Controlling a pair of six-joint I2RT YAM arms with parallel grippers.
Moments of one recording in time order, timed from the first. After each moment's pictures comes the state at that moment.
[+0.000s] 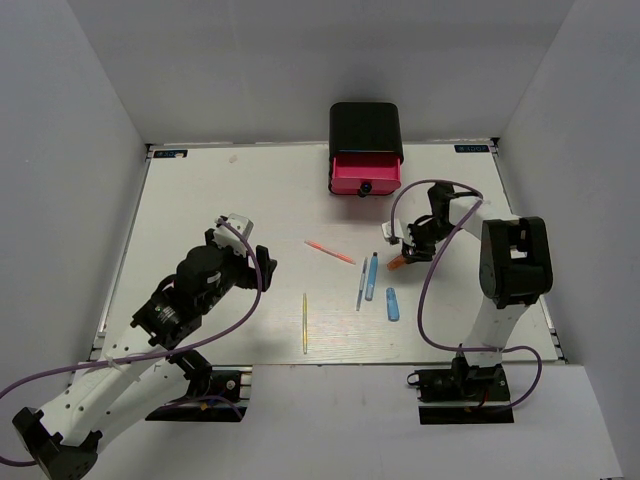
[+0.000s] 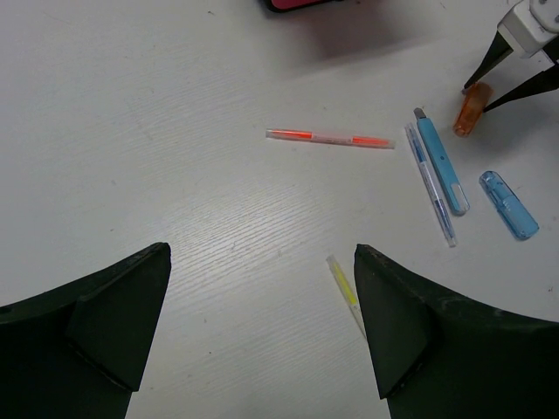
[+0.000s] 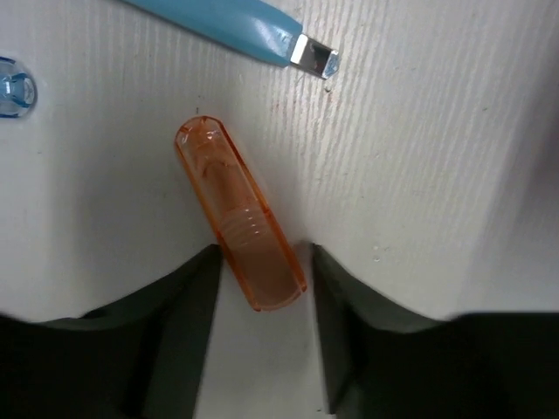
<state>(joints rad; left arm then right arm) -0.69 0.66 0.68 -0.37 -0.20 -0.17 0.12 1.86 1.18 -0.81 -0.61 -1.67</state>
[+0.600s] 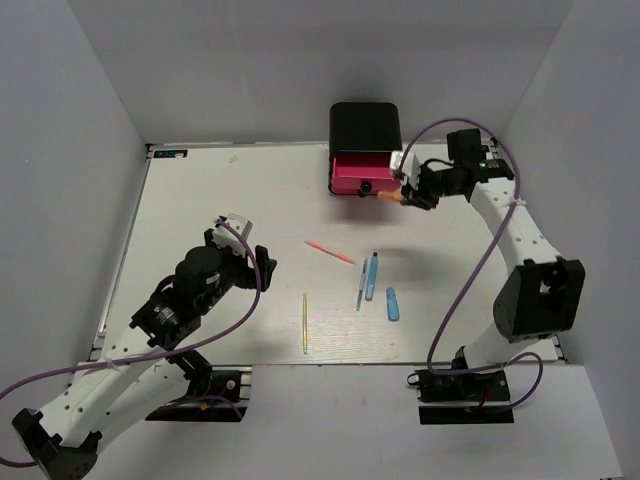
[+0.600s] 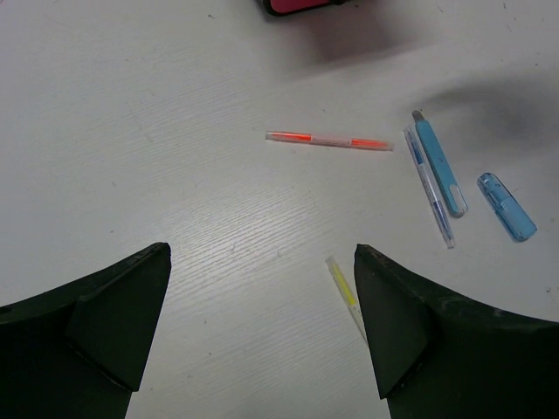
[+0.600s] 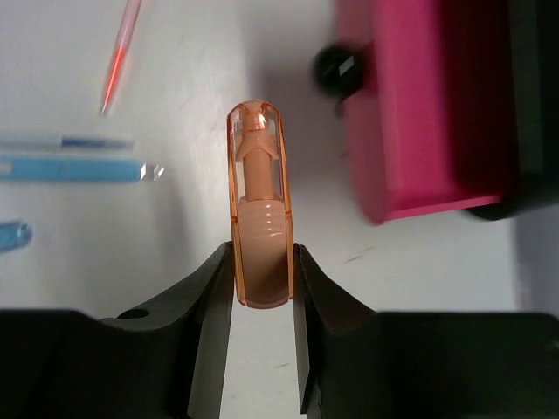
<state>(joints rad) -0.69 0.65 0.68 -0.37 -0.20 -0.17 0.15 1.65 1.44 -0.87 -0.67 -1.25</state>
